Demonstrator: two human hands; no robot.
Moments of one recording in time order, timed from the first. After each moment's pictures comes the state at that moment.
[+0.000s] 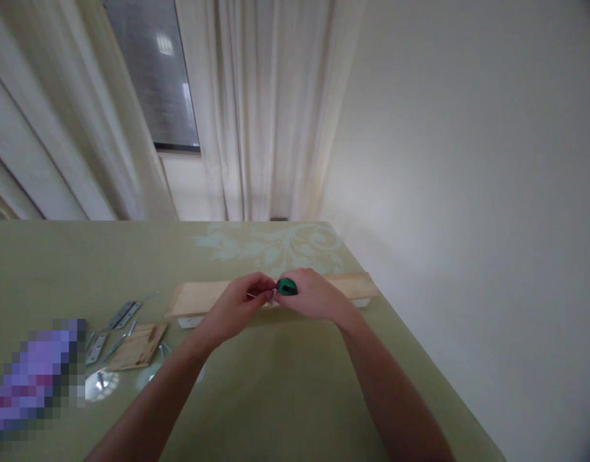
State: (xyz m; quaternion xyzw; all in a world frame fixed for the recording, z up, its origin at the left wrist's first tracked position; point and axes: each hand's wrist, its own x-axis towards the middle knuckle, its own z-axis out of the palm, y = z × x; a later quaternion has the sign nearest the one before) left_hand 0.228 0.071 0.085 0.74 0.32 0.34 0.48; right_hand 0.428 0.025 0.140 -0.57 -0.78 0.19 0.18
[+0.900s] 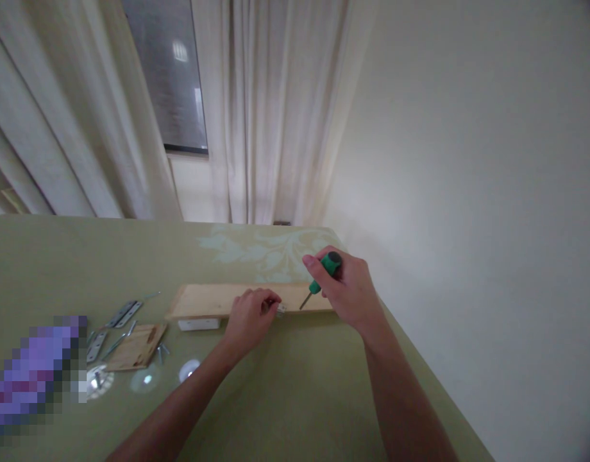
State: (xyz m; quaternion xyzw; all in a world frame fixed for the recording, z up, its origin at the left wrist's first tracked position) left_hand 0.254 0.065 0.048 0.80 0.46 0.30 0.24; right_hand 0.445 -0.004 0.181 -0.61 -0.66 0.09 0.44
